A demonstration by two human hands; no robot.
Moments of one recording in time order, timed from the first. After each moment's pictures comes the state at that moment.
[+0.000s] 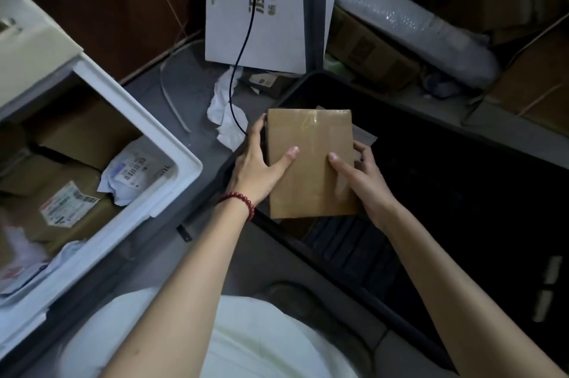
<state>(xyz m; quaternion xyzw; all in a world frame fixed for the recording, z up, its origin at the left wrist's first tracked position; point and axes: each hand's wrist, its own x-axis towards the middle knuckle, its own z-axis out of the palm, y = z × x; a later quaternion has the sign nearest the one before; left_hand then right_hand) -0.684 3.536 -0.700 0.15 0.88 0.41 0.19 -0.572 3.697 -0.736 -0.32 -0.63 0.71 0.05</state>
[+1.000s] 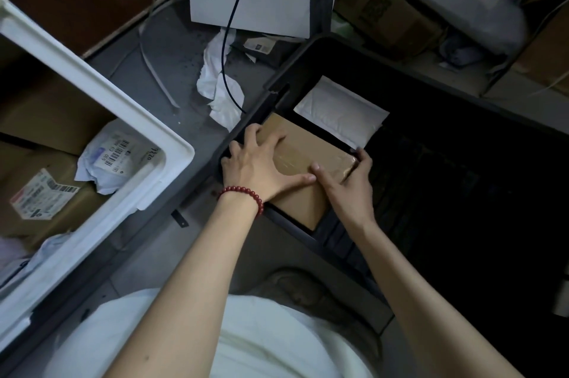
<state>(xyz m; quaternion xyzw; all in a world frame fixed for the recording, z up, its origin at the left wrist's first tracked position) -0.692 3.535 -0.727 0.24 0.95 0.06 0.16 -0.580 3.647 -0.779 -0.42 -0.68 0.59 0.09</state>
